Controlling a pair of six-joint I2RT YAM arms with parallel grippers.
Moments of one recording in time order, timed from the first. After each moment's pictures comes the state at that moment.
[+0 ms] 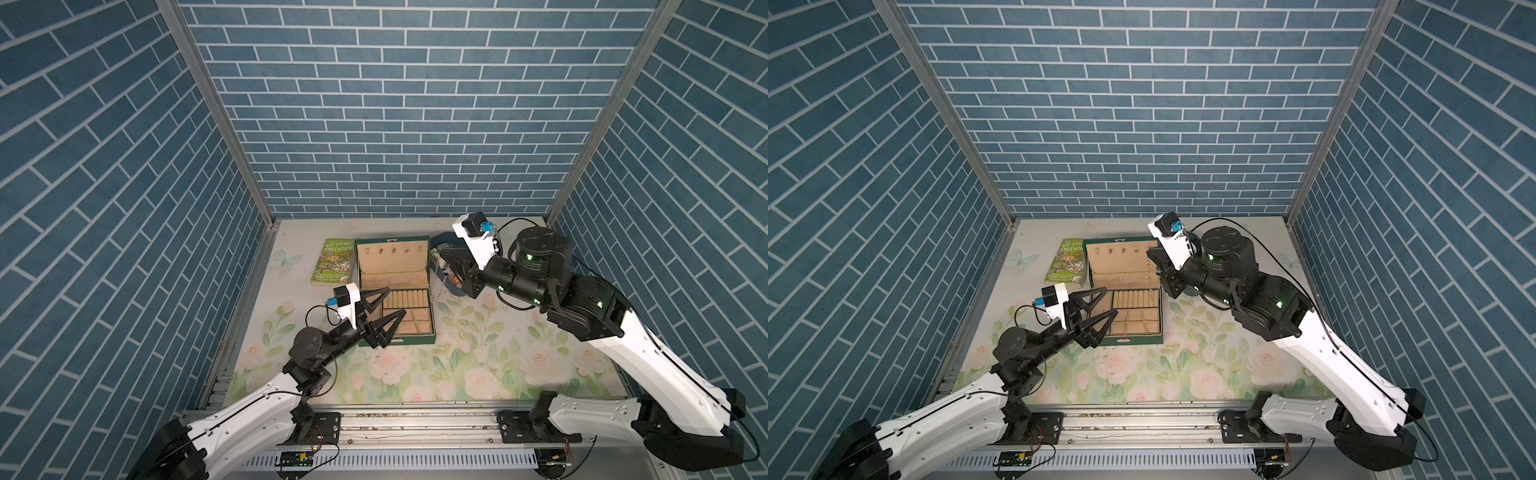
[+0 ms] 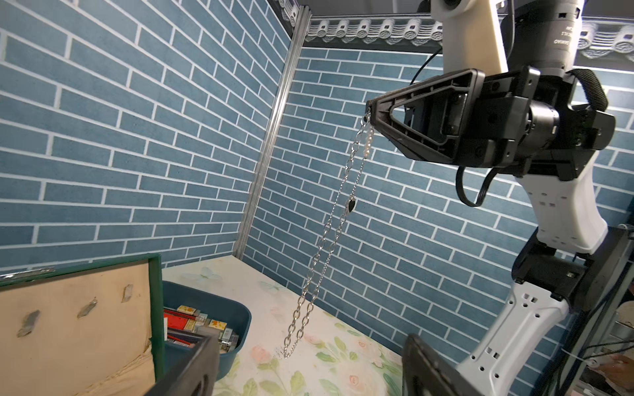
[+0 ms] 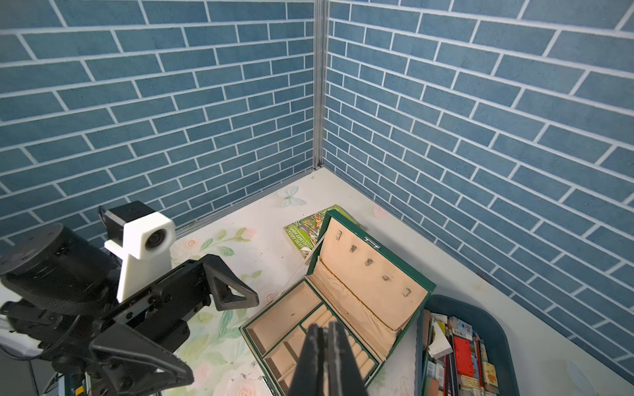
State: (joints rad) left arm -0.73 0.84 0.26 0.91 0.31 -0.44; right arm 0.95 1.15 1.55 -0.67 -0.01 -0.06
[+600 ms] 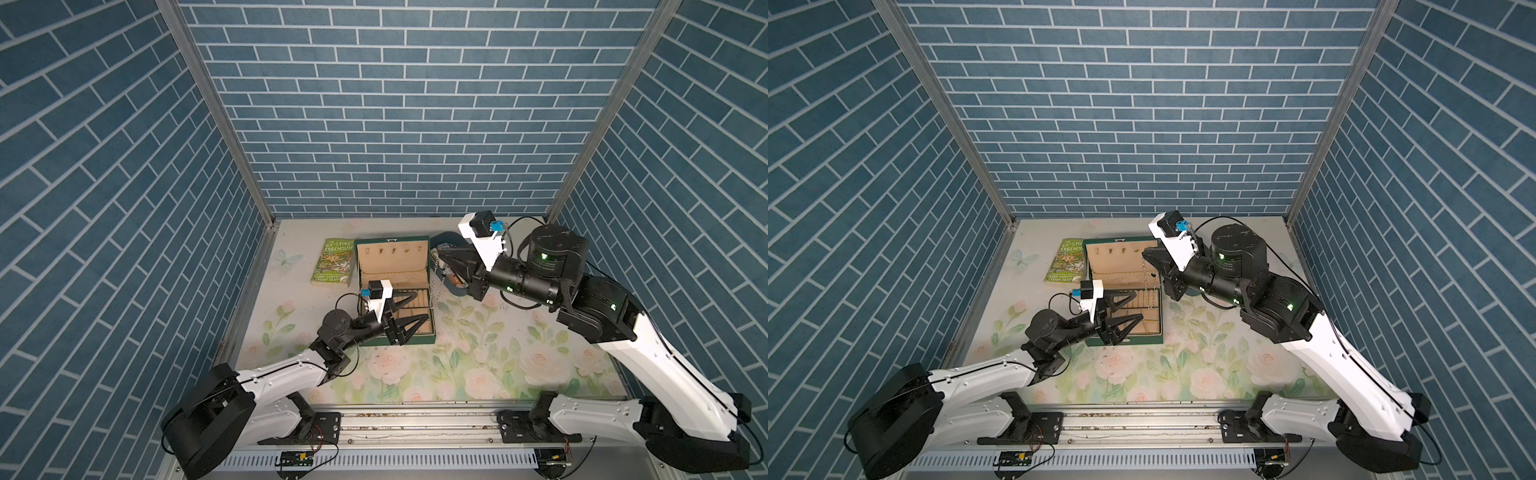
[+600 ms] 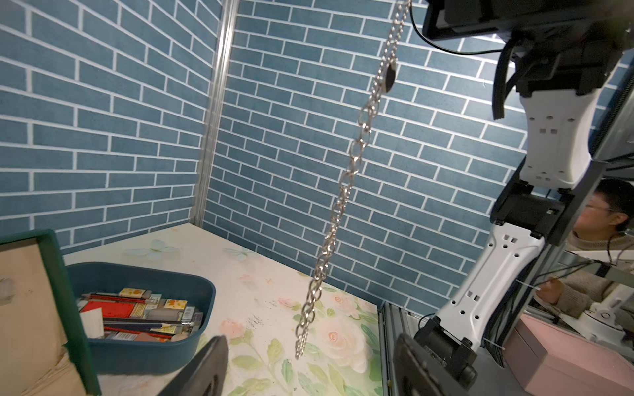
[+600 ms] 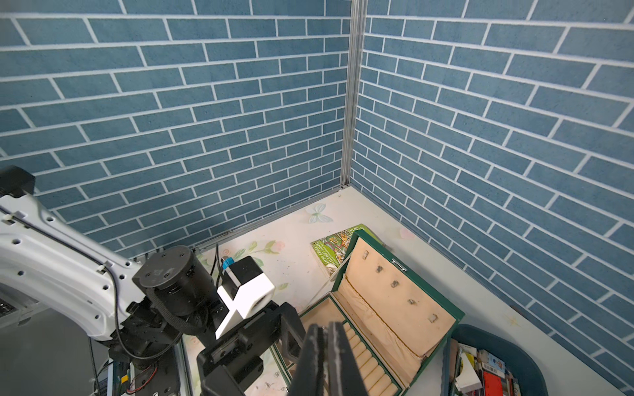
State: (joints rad) left arm -0.76 1.19 0.38 1.05 0.50 -0.39; right arm 0.95 1.14 1.59 -0.66 -0.12 -0.06
